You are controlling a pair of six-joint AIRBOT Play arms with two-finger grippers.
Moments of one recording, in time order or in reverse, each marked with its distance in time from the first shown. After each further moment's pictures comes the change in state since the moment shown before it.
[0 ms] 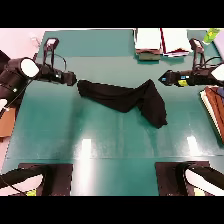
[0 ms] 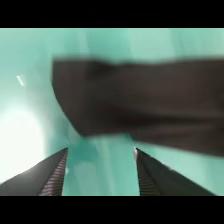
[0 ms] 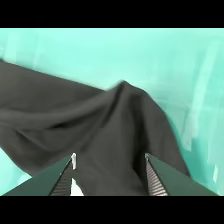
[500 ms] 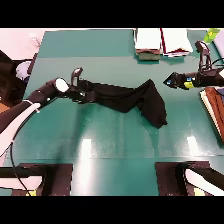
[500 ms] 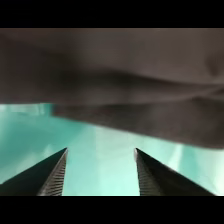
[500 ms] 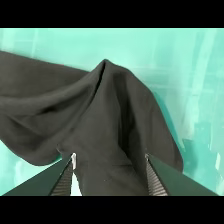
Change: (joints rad) left arm -0.140 -0.217 -0.124 -0.249 0.162 -0.062; right arm -0.041 0.013 -0.002 0.000 0.072 -0.001
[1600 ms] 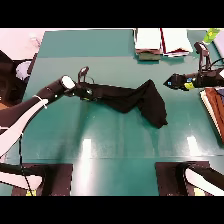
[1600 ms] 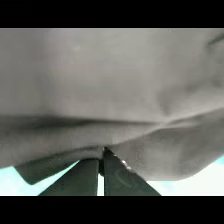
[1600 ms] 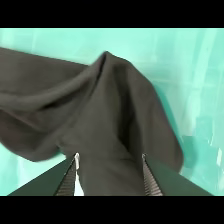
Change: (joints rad) left arm -0.010 -0.073 0.129 -0.120 -0.051 0.099; right arm -0.022 0.001 -0.003 0.000 0.037 0.000
